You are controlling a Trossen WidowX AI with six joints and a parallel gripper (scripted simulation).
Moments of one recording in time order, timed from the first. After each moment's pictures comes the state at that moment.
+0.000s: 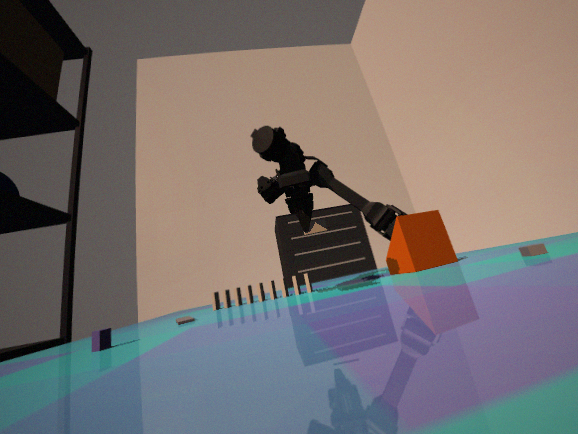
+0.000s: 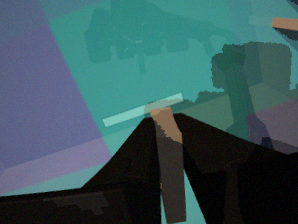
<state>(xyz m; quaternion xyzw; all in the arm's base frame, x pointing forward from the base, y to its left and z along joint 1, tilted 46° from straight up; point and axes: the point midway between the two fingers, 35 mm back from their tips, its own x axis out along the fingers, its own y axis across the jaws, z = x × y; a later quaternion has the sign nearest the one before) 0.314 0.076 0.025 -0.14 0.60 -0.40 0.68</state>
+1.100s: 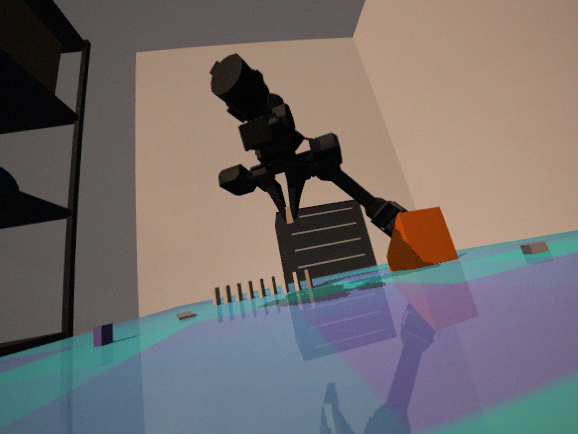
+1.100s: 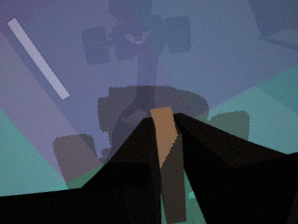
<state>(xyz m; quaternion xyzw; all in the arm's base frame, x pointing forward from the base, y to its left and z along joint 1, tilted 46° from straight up) 0.393 0.161 -0.078 -0.54 0.72 0.08 0.44</state>
